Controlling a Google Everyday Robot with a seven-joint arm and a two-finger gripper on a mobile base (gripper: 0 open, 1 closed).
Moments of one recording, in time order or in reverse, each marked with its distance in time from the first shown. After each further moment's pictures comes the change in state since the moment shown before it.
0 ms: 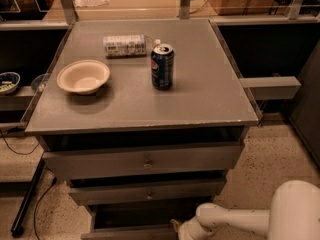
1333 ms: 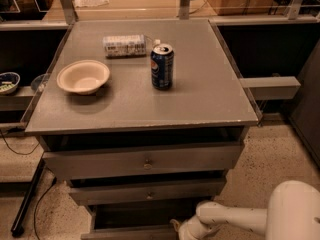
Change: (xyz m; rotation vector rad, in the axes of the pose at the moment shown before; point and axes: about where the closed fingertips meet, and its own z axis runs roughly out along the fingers) arm 0.003 -0.002 0.001 -0.036 0.001 -0.003
